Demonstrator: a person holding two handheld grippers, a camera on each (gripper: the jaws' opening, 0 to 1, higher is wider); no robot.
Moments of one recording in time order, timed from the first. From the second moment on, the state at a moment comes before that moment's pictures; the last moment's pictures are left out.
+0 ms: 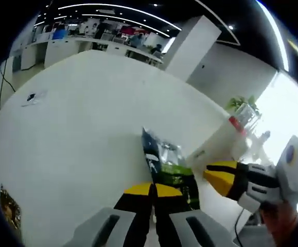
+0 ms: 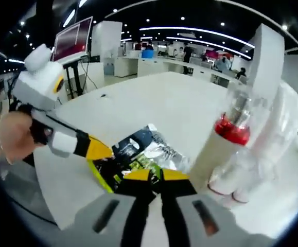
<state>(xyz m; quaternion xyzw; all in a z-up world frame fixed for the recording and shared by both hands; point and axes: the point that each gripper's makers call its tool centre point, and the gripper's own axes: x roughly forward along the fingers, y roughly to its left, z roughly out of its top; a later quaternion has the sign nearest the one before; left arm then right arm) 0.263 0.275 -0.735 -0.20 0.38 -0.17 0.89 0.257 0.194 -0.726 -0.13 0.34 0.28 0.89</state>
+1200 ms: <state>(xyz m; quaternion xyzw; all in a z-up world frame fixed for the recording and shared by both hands) 0.262 0.259 -0.730 0.01 0.34 -0.25 0.91 0.239 0.184 -0.761 -0.14 0.41 0.26 0.86</state>
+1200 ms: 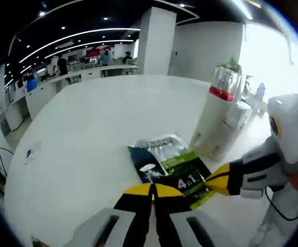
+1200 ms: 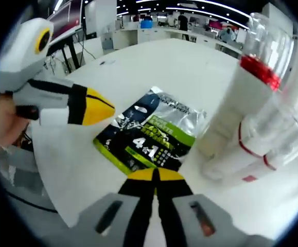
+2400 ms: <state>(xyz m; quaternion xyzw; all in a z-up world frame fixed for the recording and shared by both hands) 0.293 0.300 -0.675 -0.02 0.25 -0.19 0.95 0.240 0.183 -0.761 -0.14 0.41 0.27 0.86</state>
